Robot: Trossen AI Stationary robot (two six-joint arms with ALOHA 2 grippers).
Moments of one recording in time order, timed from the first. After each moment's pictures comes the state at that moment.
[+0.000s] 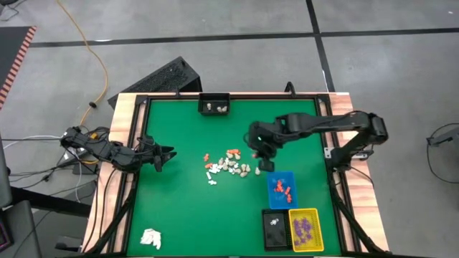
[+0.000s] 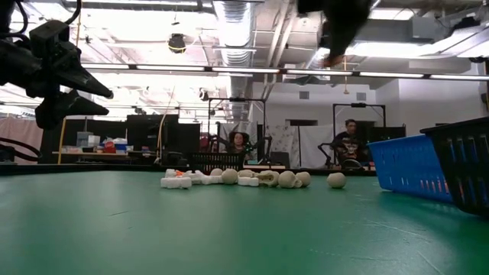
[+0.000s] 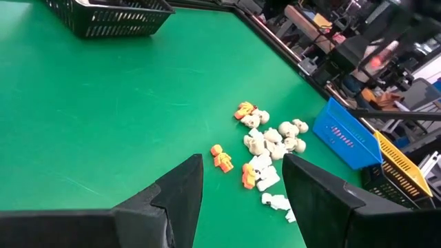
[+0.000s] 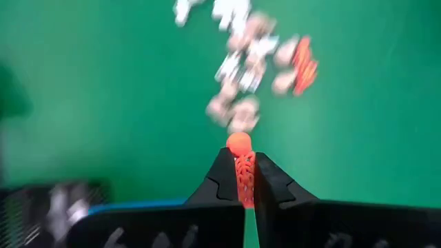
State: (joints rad) left arm -0.38 0.05 0.12 -0.37 -0.69 -0.83; right arm 0.03 1.49 1.44 -1.06 -0.08 0.17
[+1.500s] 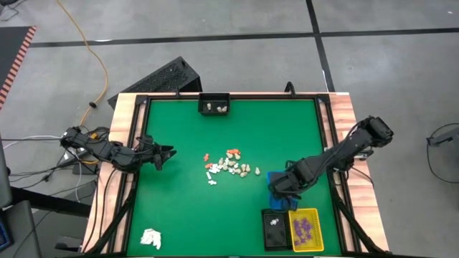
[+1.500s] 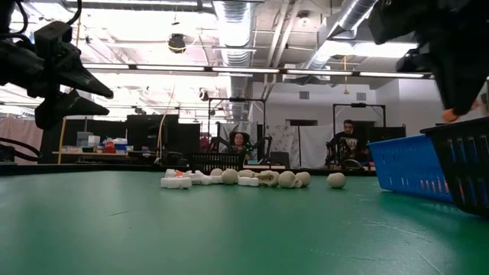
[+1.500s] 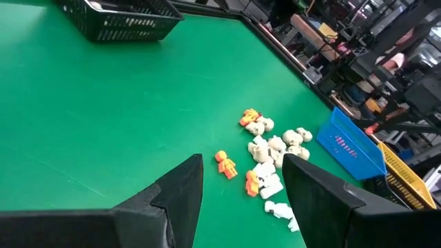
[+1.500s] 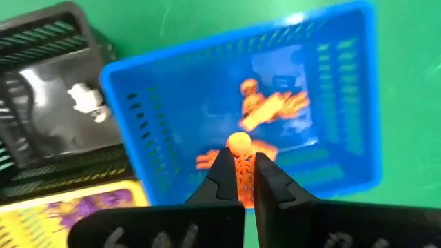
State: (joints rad) left arm -0.38 0.05 0.12 -0.37 -0.72 -0.86; right arm 0.48 1.48 1.13 -1.07 0.03 0.66
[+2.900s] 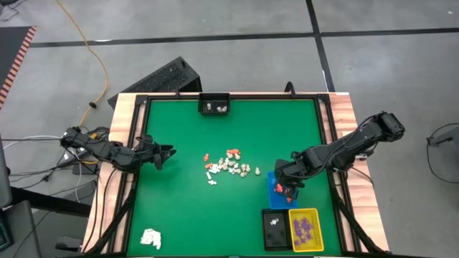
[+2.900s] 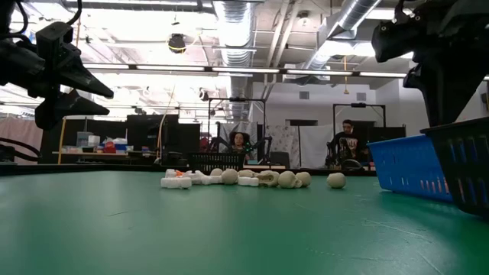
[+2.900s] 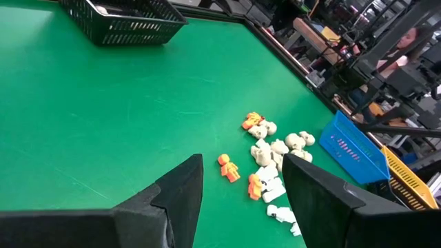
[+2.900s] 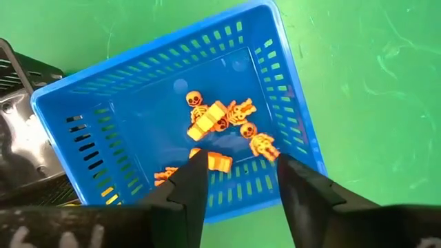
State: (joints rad) left arm -0.38 0.05 0.12 -0.37 -0.74 -0.86; right arm 0.38 1.30 0.93 -0.95 0.05 0.70
